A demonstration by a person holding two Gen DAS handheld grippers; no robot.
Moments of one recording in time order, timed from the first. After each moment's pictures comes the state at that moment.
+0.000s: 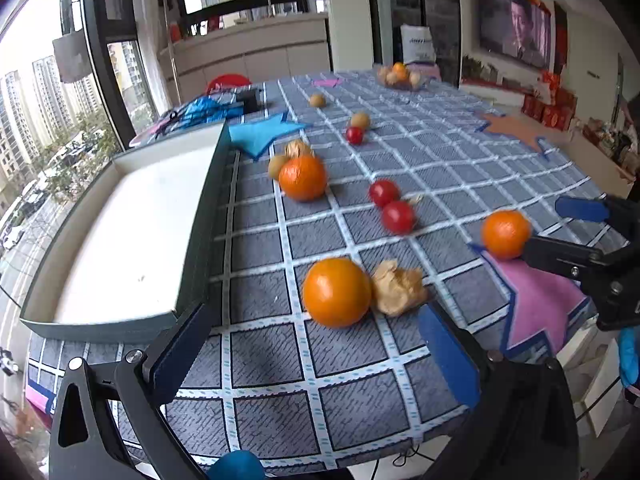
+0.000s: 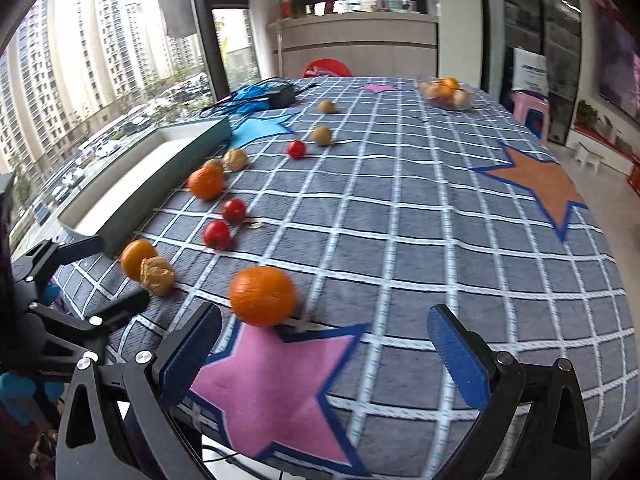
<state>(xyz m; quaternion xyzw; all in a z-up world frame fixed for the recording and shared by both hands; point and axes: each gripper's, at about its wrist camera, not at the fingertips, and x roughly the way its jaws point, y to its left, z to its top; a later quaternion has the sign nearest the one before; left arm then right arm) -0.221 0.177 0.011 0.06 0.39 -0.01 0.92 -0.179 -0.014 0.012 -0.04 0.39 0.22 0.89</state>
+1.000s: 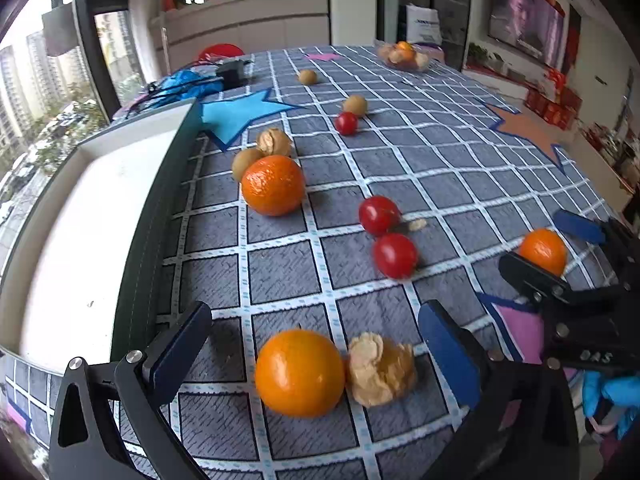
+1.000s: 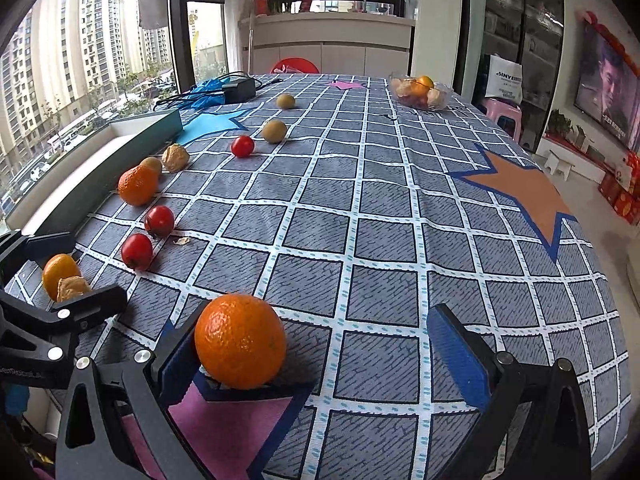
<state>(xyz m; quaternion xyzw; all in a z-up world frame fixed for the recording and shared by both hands) -0.170 0.166 0.005 0.03 0.44 -0.03 0.90 -0.146 -0.024 -0.006 -0.06 0.38 0.15 0.91</state>
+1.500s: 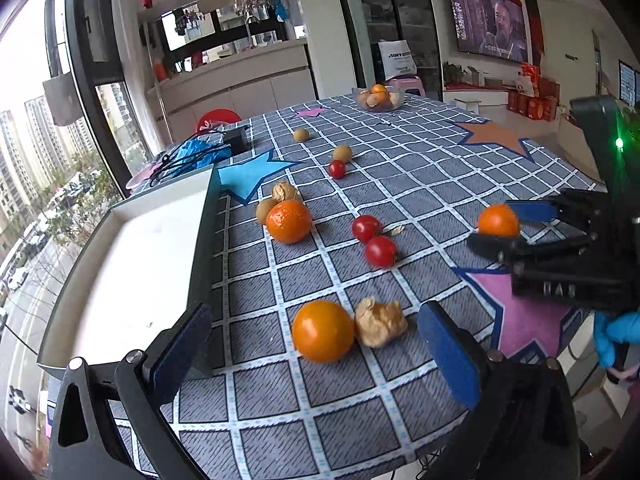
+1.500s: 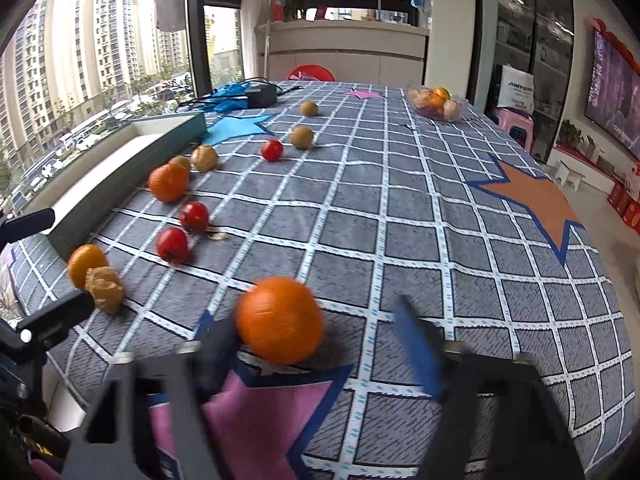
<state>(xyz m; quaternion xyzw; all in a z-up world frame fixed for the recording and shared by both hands) -0.224 0.167 0.030 0.11 0.34 -0.03 0.93 -0.161 -0.012 0.001 -0.06 0.37 0.19 0.91</state>
